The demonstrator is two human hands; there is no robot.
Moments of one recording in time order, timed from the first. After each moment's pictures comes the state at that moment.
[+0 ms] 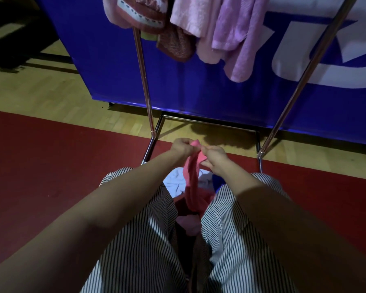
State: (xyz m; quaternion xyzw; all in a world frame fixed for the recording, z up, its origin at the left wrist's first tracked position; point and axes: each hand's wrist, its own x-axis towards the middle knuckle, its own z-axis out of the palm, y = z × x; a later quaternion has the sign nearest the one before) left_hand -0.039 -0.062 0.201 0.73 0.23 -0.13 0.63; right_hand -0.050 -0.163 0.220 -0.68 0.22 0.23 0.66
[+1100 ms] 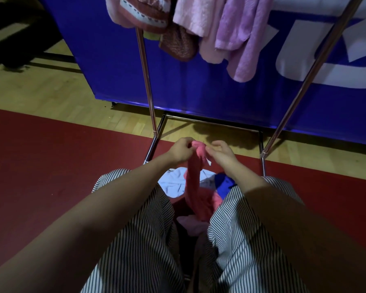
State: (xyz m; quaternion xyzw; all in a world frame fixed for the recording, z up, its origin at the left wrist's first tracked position) left_hand -0.049 -0.044 0.208 0.86 0.01 -0.11 0.49; right_hand -0.048 -0.191 0.217 -0.81 0.10 0.20 0.55
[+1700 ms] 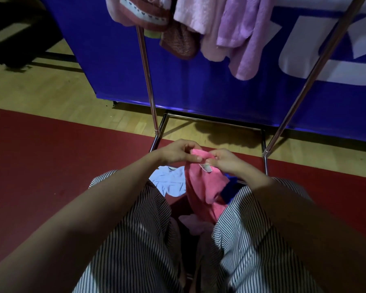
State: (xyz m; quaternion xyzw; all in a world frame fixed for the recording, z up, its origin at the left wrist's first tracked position) left_hand -0.060 -0.018 0.225 0.78 -0.11 -0.26 0.56; right_hand -0.048 -0.205 0.215 -0.86 -0.11 0.29 0.41
